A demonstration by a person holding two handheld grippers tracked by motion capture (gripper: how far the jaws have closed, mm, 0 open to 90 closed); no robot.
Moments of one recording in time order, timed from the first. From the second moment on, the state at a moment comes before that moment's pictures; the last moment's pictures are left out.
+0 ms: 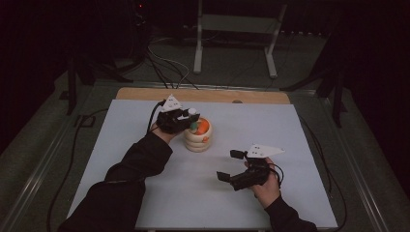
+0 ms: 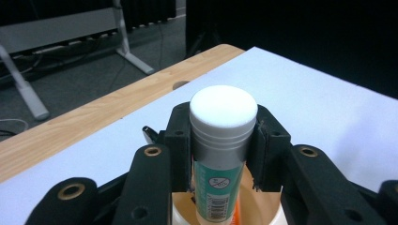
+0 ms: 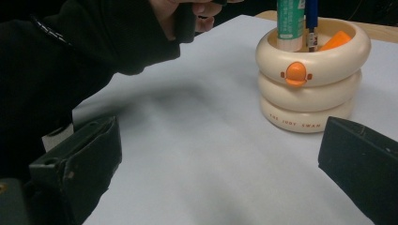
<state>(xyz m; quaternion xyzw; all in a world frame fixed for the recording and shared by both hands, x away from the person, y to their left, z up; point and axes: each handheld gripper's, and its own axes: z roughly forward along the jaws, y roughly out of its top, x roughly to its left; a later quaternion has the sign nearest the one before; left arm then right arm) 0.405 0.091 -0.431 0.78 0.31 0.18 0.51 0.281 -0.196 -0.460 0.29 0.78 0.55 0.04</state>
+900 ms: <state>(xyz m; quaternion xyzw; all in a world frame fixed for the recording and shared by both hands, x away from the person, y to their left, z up) 0.407 0.073 -0.434 0.82 0.30 0.17 0.46 0.283 -0.199 -0.459 0.29 0.78 0.56 0.03</state>
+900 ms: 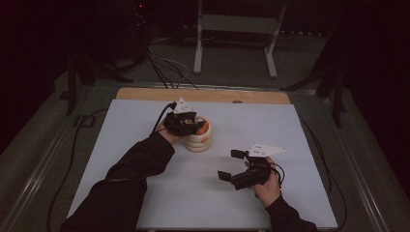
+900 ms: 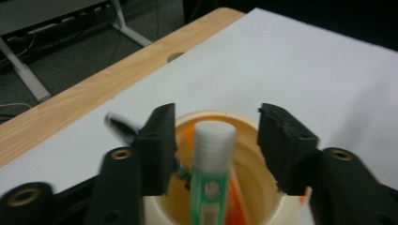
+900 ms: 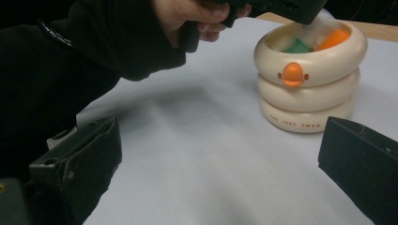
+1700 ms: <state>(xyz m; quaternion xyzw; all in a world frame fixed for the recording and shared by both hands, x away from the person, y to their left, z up) 0.384 0.095 -0.403 0.79 0.29 0.07 0.54 0.286 -0.210 -0.459 0.30 0.77 0.56 0.04</state>
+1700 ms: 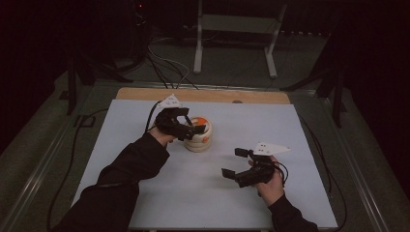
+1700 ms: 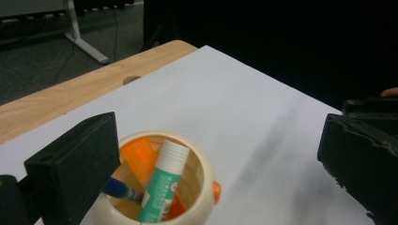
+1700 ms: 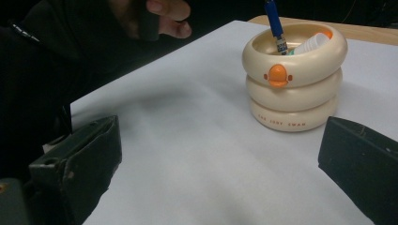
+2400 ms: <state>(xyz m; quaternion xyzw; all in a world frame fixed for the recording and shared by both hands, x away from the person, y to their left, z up) 0.338 0.130 -0.408 0.79 0.25 0.05 0.56 0.284 -0.218 -0.458 0.31 0.77 0.56 0.05</state>
